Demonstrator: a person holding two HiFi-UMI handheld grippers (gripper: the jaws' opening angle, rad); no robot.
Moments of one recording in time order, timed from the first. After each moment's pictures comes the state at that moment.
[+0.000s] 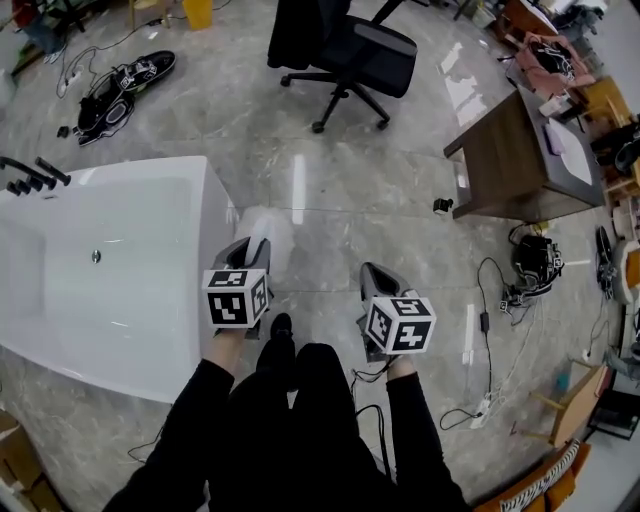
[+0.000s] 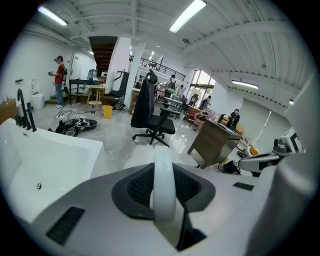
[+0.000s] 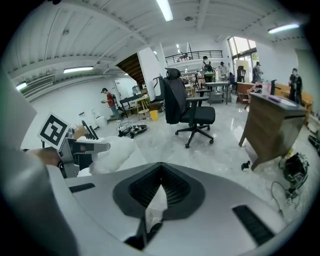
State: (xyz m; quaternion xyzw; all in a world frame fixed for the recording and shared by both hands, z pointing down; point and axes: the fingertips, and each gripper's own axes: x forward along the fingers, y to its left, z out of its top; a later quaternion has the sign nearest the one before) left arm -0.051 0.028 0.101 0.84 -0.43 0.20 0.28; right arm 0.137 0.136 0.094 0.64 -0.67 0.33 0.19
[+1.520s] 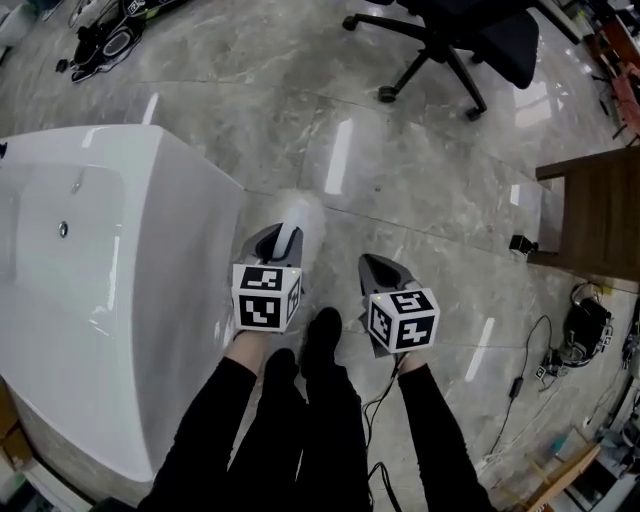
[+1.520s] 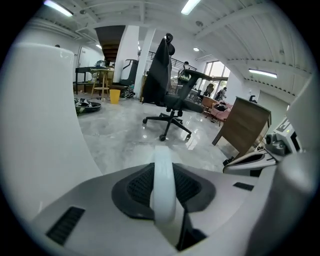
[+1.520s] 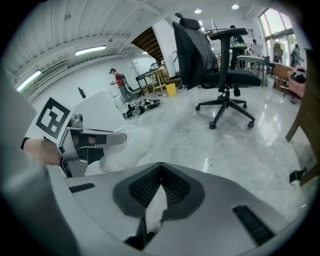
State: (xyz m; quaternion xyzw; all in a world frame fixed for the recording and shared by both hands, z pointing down) left arm 0.004 -0.144 0.451 0.80 -0.47 0.22 0.29; right arm 0.133 -0.073 0.469 0.50 -0.75 0.36 0.27
